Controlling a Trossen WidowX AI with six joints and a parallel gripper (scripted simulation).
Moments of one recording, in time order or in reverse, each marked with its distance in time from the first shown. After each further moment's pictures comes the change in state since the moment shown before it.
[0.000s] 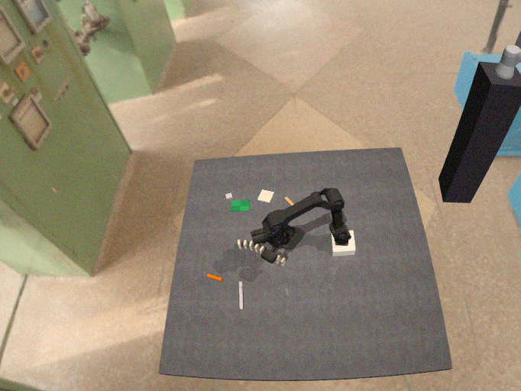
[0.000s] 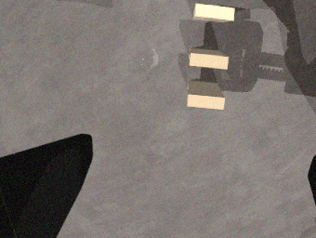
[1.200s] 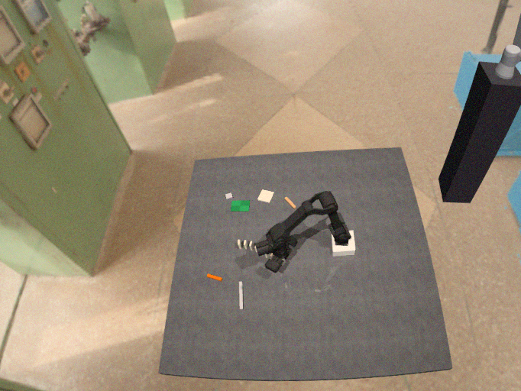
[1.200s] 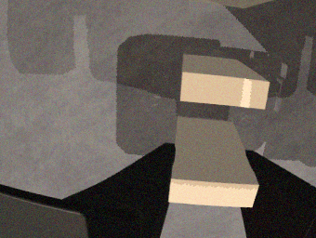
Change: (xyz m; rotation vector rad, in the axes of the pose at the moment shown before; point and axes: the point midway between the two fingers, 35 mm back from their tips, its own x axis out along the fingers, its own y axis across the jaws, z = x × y) arm 0.099 -0.003 -0.003 -0.004 0.005 -0.005
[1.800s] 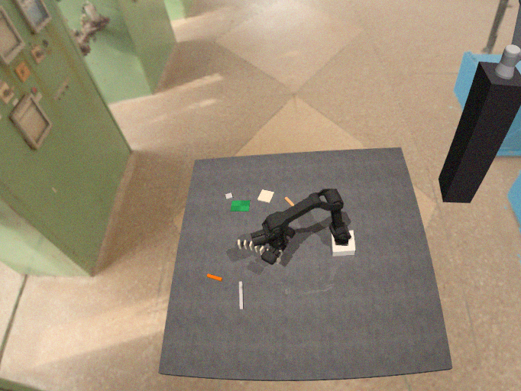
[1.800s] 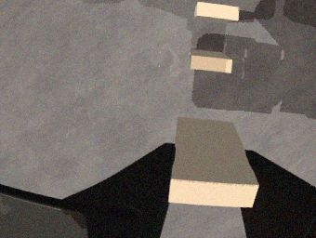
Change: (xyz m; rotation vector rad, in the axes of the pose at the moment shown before) arm -0.088 0.004 0.004 -0.001 -0.004 0.005
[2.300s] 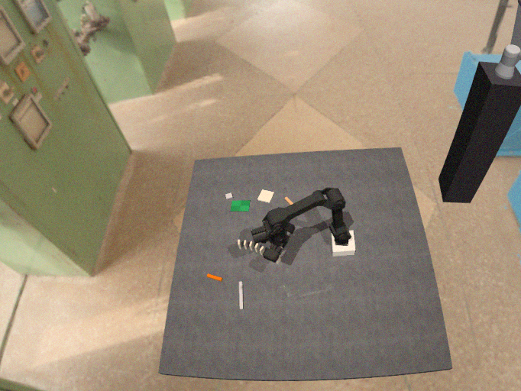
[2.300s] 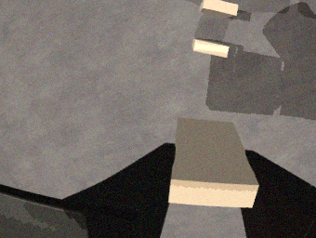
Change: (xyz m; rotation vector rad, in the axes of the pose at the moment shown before) arm -0.036 0.000 -0.008 -0.096 -0.002 -0.002
